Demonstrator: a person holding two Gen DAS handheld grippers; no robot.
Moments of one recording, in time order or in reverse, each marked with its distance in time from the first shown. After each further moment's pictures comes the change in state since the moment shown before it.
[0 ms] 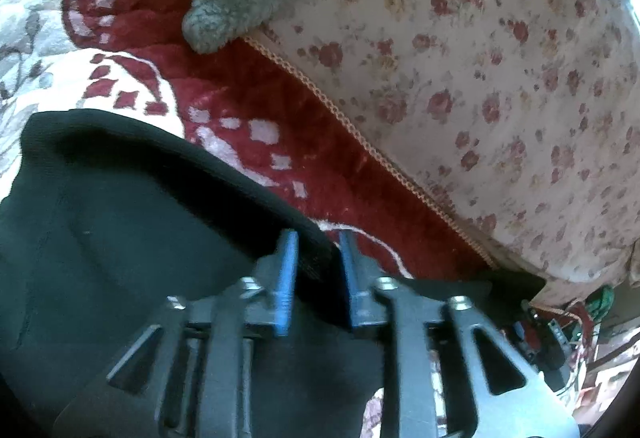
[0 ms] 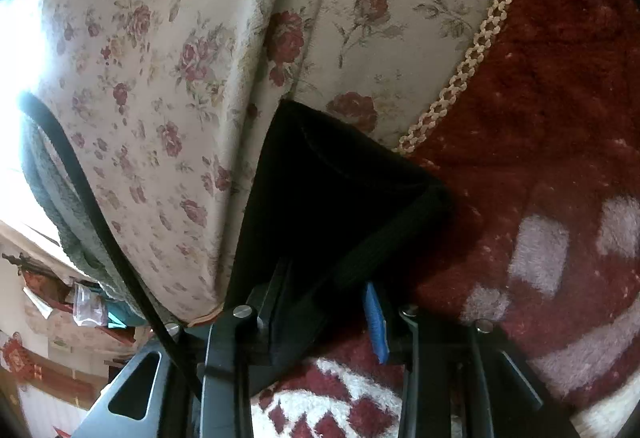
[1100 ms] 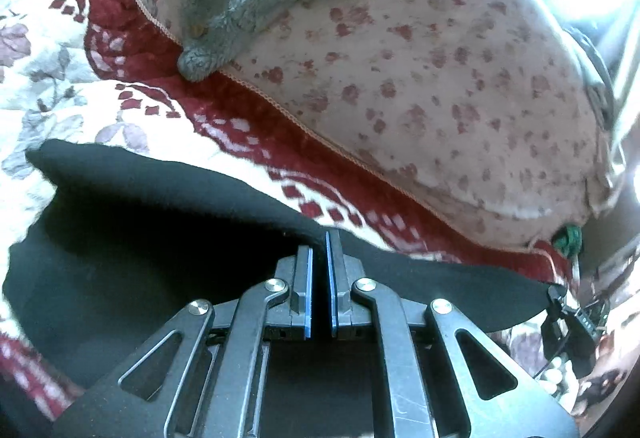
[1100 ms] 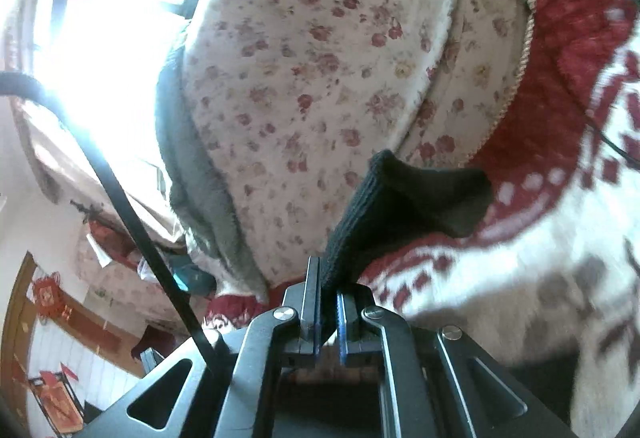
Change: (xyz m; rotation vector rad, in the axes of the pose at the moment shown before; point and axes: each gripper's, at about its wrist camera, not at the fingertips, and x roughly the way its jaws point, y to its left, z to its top) left arm -0.126 0.005 -0.093 0.172 -0.113 -0.145; right arm -0.172 0.055 -0.089 -0.184 -0.099 0.248
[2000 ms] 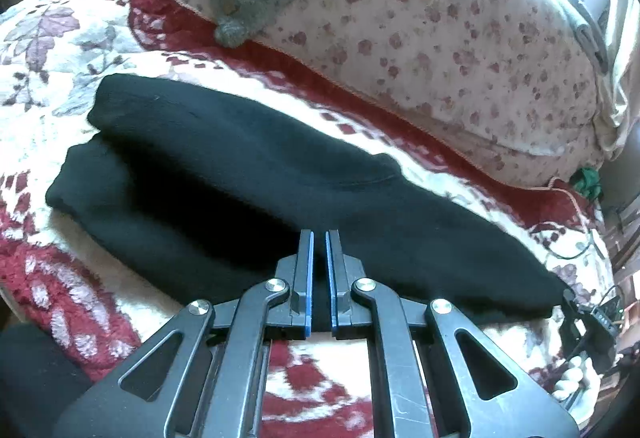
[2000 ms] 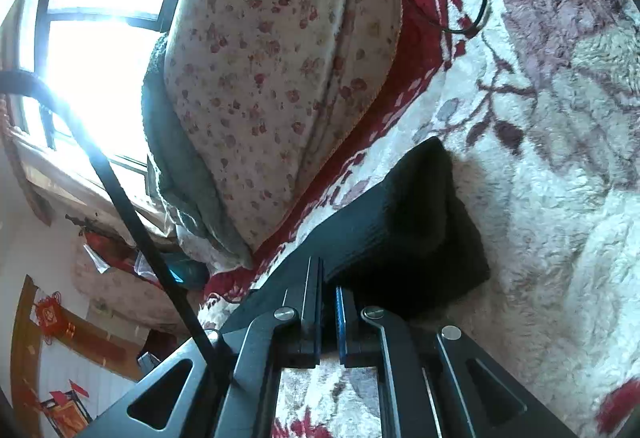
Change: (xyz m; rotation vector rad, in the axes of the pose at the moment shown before) left arm -0.028 0.030 -0.087 0.078 0.010 0.099; right arm -0.083 -0.056 -0.103 0.124 0.000 -0.061
